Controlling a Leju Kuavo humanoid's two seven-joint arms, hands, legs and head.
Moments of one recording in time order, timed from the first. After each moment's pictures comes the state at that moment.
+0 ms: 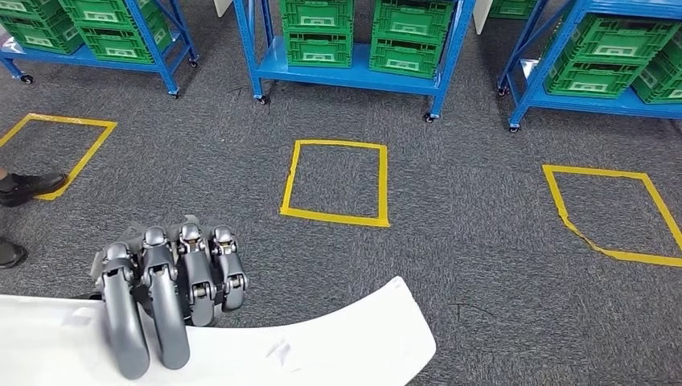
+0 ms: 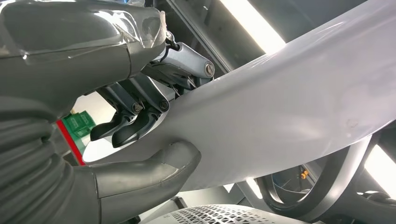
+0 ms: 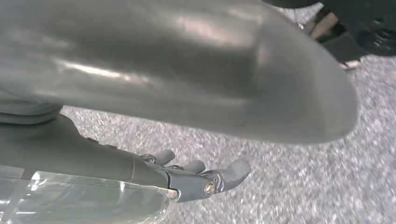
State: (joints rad) left arm -0.31 0.03 -0.58 -2.04 0.28 -0.52 -0.56; right arm 0.00 -0.11 -0.77 -0.27 1.29 0.32 -0.33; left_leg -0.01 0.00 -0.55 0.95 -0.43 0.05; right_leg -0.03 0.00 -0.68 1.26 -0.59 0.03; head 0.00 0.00
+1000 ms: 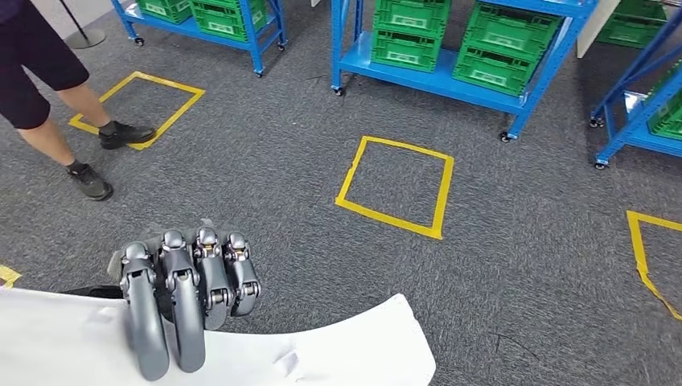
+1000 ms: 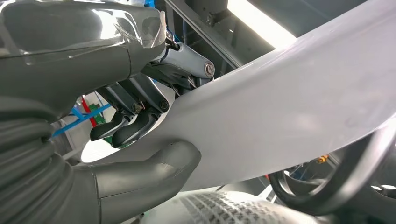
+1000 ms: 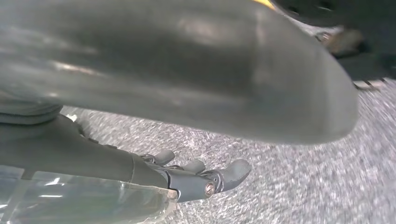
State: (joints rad) left arm -0.33 0.05 -0.58 -2.03 0.32 -0.59 -0.49; right arm -0.01 -0.13 -0.69 -0.22 1.35 0.32 -0.36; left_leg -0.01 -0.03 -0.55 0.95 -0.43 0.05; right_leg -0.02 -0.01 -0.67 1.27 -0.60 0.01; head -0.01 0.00
